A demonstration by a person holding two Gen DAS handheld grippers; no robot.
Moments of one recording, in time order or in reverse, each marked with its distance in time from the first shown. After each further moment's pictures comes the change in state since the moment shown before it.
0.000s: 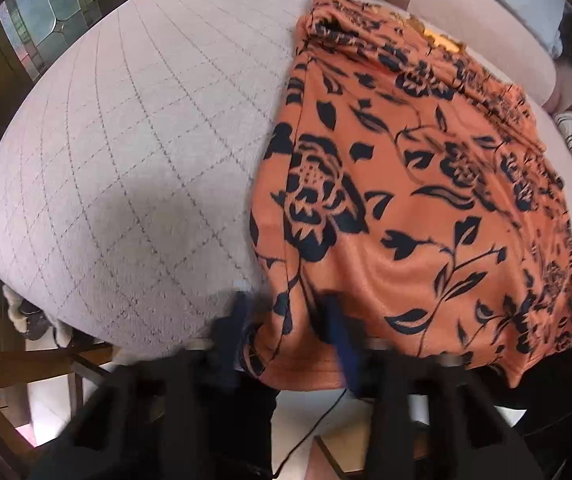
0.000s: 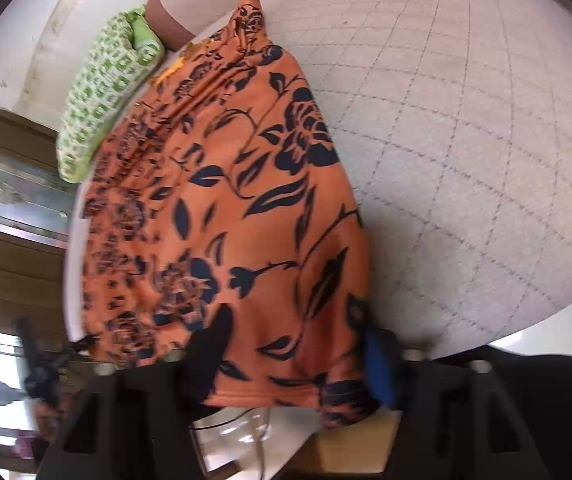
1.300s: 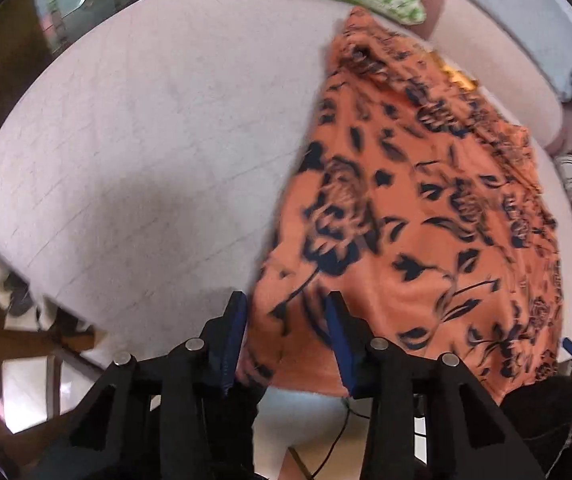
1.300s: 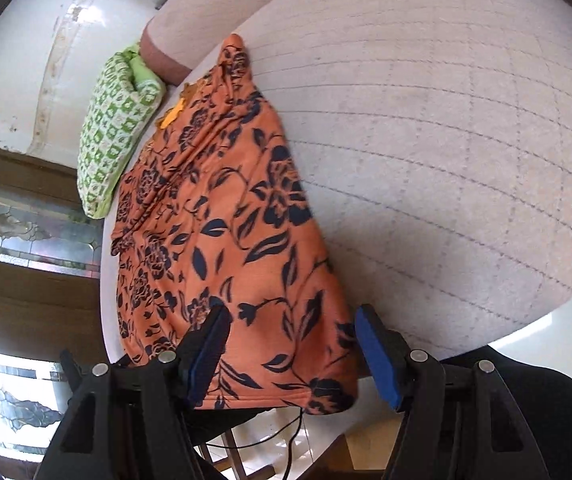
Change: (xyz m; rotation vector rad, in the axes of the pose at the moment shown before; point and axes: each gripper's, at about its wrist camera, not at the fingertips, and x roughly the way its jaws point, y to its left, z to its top) left arm -0.008 0.026 -0.004 -0.107 -0.052 -0.052; right arm -0.033 -0.036 0.021 0.145 -0.024 0.168
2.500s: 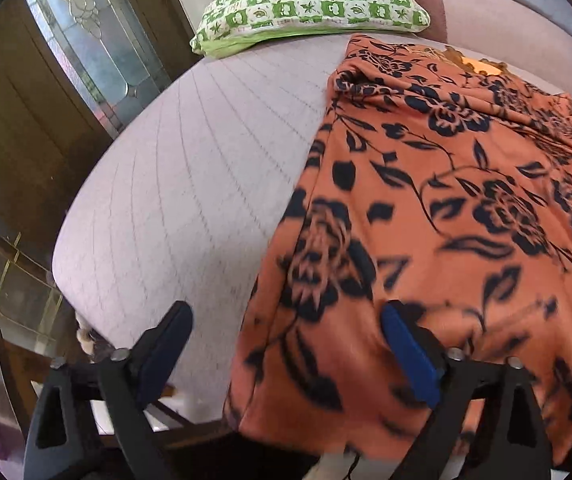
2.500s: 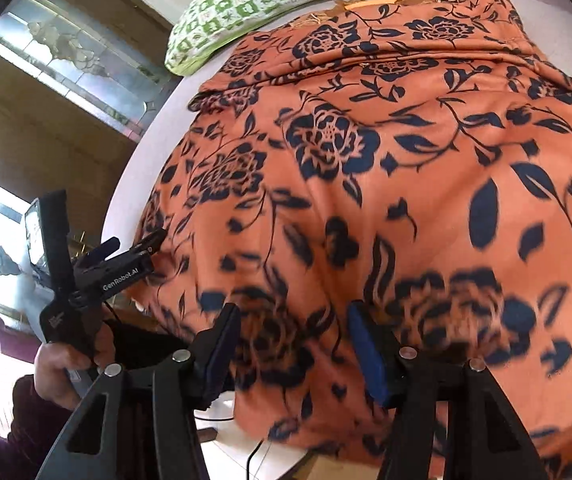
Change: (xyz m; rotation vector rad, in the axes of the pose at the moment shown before) left arm 0.003 -0.063 -0.025 0.110 -0.197 0.430; right arm 0.124 0.166 -0.067 -0.543 0.162 0.075
